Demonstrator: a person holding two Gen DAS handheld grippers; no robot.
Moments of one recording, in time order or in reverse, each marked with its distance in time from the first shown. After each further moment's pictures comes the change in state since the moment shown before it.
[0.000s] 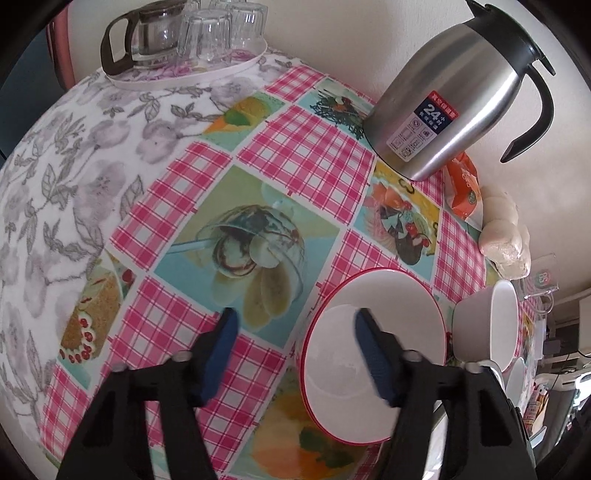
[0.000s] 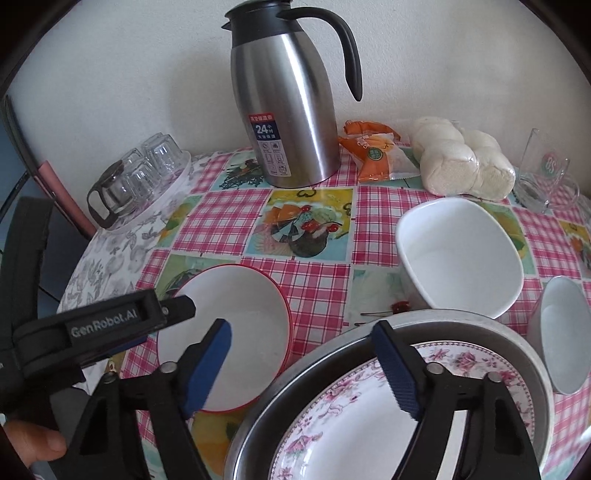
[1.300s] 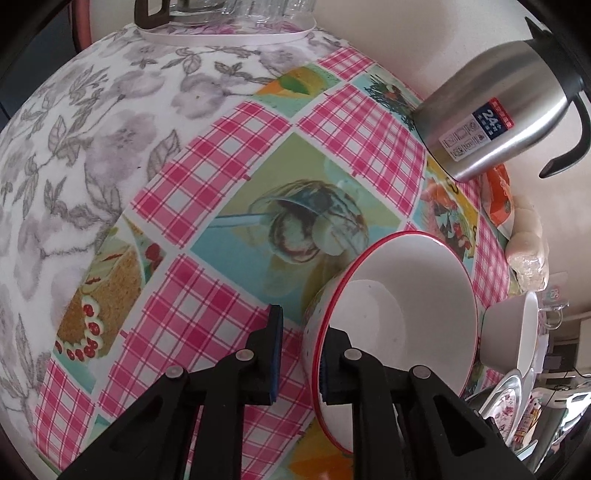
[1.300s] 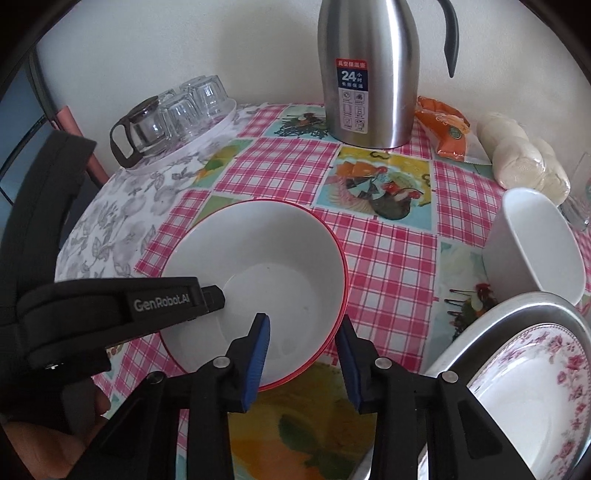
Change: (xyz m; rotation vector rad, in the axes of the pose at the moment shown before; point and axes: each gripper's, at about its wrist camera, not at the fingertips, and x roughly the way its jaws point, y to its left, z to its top) left arm 0.017 0.040 0.006 -0.100 0.059 0.013; right arm 0.040 0.067 -0.028 -0.149 0.102 0.026
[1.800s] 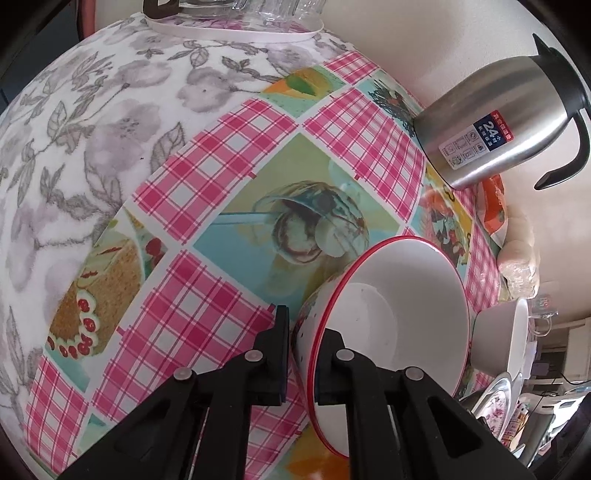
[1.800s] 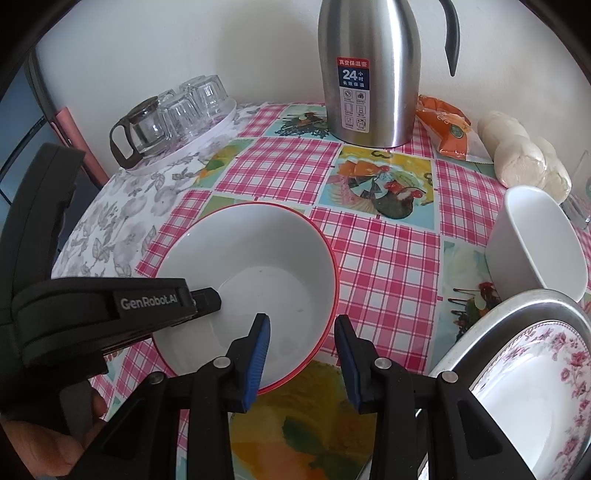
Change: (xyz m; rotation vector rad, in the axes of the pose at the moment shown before) left arm 0.000 0.011 -0.003 -0.037 0.004 -0.054; right arm 0.001 0.001 0.001 0.007 0.002 0.003
